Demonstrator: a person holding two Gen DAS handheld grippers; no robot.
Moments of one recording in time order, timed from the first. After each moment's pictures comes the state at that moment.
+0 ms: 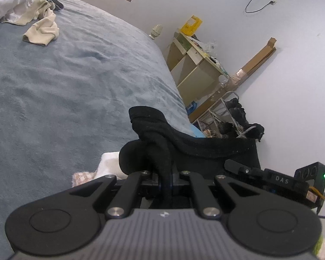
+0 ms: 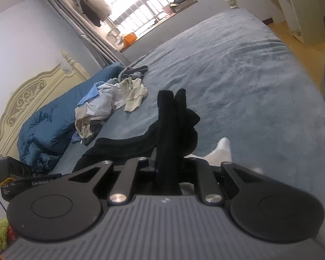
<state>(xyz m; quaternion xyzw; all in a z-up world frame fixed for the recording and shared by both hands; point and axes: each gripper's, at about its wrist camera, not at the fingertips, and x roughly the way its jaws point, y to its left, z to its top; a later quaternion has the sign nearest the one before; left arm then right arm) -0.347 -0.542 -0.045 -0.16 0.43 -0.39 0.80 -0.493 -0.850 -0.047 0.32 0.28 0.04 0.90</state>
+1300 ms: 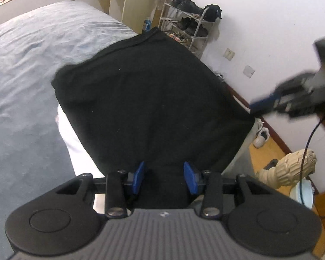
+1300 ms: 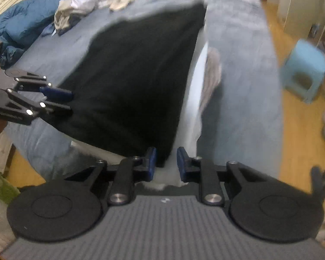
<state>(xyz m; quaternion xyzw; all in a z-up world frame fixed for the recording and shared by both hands) -0.487 -0.538 -0.017 0.18 0.46 -0.52 0.70 -0.659 -0.753 0.012 0.12 0.48 -0.01 0.87</state>
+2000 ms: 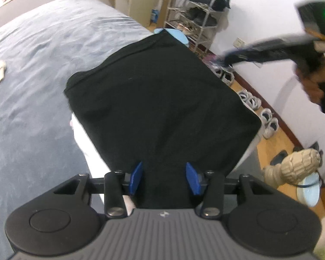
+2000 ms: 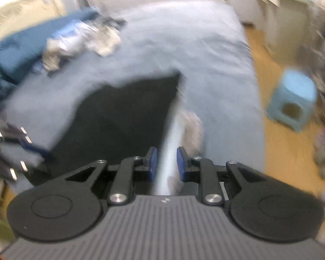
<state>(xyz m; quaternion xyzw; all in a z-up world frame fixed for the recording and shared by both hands) -0.484 -0.543 0.004 0.23 0.47 -0.49 0.70 -0.605 -0.797 0.043 0.14 0.41 -0.01 0.90</state>
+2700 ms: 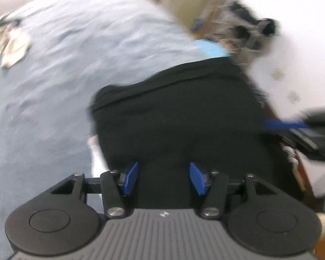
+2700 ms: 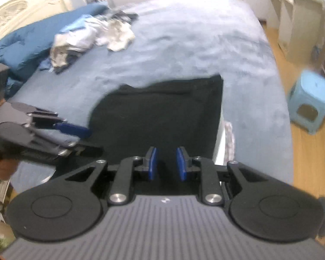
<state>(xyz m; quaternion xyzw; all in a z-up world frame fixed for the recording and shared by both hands) -0.394 -0.573 -0.033 0.13 0.53 -0.38 0.75 -0.575 -0.787 0.029 0.14 0.45 -0.03 0.88</state>
